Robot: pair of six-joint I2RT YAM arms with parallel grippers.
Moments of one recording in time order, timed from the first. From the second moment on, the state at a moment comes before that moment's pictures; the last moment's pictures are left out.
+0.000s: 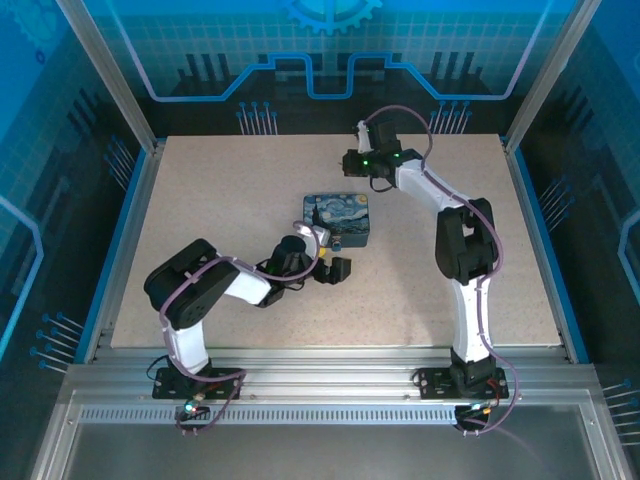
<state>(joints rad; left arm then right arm) -0.66 1.85 0.62 0.79 0.18 -0.42 0.34 2.18 1.85 -0.39 -0.26 0.32</state>
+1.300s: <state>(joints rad) -0.58 2.10 0.78 1.09 0.35 -0.60 0.34 2.30 1.79 -0.26 -0.25 0.26</state>
